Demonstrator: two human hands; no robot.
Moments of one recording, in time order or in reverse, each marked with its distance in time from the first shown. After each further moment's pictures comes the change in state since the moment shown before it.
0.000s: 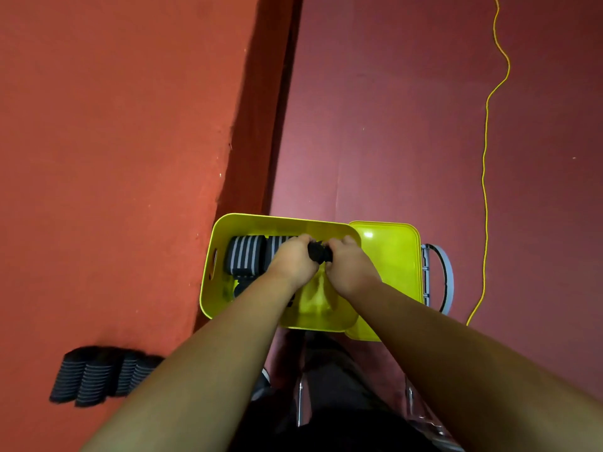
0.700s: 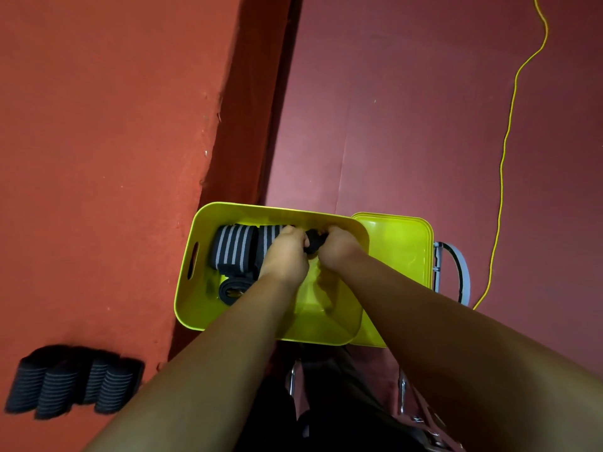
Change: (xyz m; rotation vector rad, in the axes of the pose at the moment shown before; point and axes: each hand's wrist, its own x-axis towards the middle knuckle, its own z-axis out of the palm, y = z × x) left_hand 0.050 -0.033 0.037 0.048 0.086 -0.065; right_hand 0.099 0.013 0.033 0.077 -0.219 0.223
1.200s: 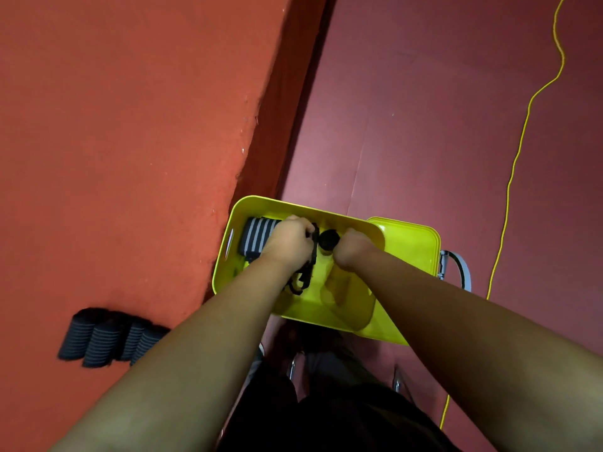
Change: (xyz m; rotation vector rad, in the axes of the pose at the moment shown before) left_hand -0.029 -0.003 -0.067 -0.057 0.029 0.007; right_hand -0.050 -0.034 -0.021 -0.329 -0.072 -0.017
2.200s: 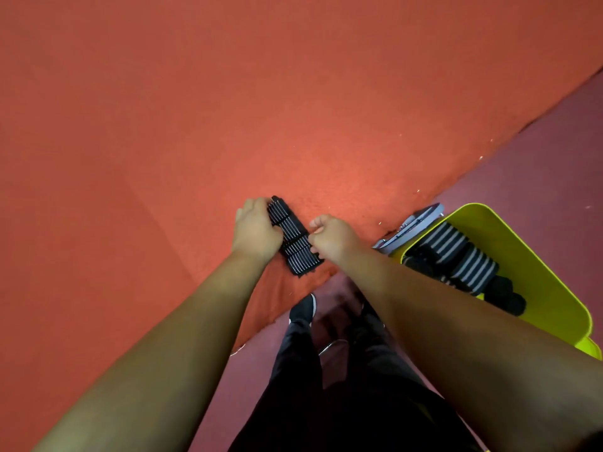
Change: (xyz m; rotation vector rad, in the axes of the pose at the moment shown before) left_hand -0.252 -0.312 -0.136 -0.248 0.519 -0.672; right_hand -0.104 -0.317 0.211 0.123 -0.313 -0.480
